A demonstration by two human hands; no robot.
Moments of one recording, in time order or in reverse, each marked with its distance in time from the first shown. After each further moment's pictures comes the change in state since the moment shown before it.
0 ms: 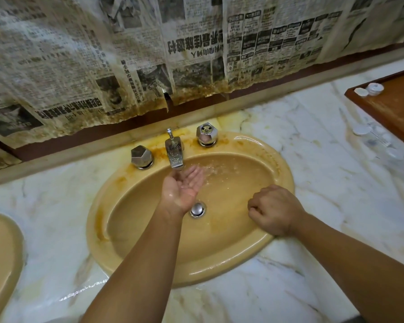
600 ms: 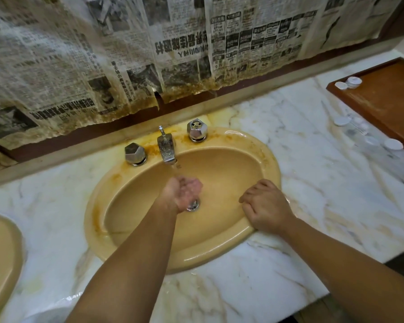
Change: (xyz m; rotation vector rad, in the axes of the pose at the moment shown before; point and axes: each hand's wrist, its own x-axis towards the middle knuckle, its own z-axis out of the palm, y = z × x) left_hand -0.004 -0.018 -0.003 0.366 0.084 -0.120; right_hand -0.026 -0.013 0.027 0.088 0.264 0.080
